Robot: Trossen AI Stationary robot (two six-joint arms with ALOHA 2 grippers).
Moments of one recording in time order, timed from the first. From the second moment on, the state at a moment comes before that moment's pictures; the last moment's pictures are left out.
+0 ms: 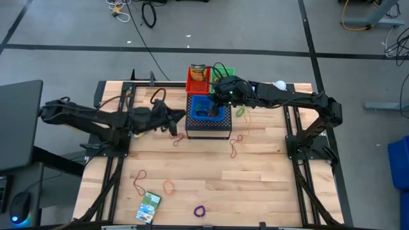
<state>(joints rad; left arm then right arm) -0.07 1.02 0.62 0.24 -0.54 -0.48 -0.19 1.62 1.54 -0.55 0.22 0.28</state>
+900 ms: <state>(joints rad) -0.23 0.94 0.51 0.29 -0.33 -0.36 0.27 1.32 1.00 -0.12 0.49 0.45</state>
